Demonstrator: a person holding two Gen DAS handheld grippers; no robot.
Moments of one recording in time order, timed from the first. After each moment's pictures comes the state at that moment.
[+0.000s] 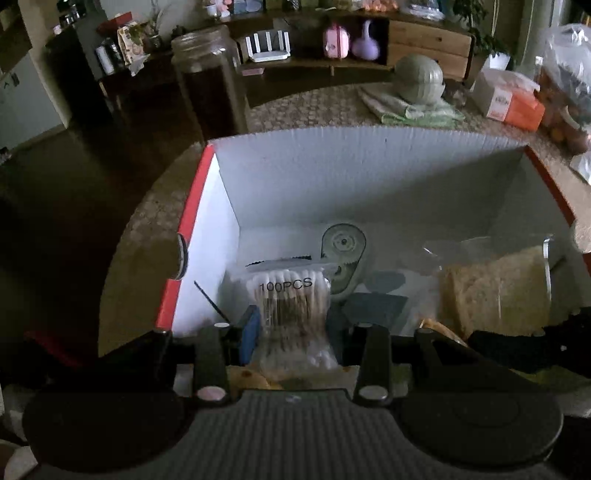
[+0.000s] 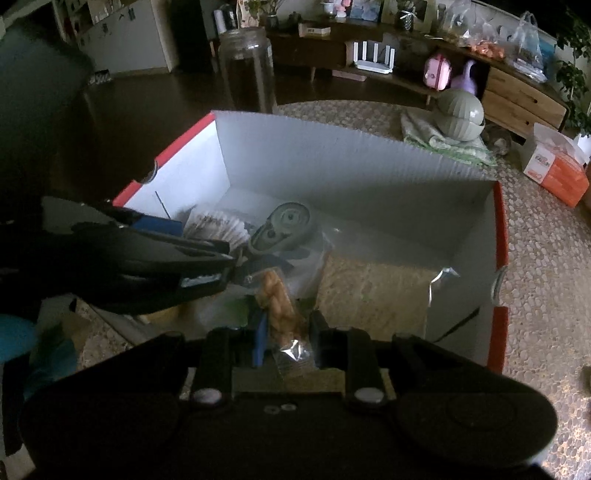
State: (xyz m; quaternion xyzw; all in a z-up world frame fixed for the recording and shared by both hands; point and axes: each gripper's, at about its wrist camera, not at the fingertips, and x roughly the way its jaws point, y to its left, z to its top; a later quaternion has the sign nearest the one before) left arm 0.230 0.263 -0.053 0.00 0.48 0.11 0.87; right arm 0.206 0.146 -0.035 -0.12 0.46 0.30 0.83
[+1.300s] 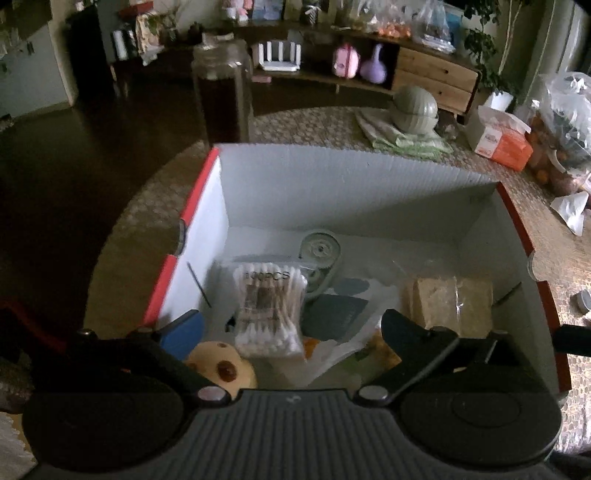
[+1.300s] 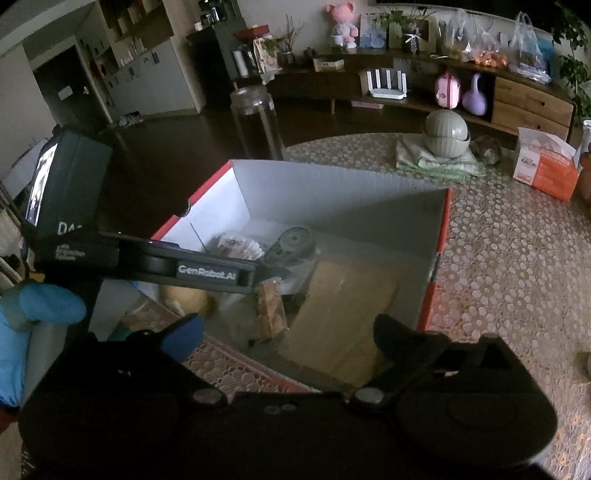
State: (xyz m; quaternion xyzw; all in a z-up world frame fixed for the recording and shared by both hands) left arm 0.197 0.260 -0.027 -0.07 0.45 0.12 0.88; right arm 0.190 0.072 0.009 -0.04 0.43 0.36 0.83
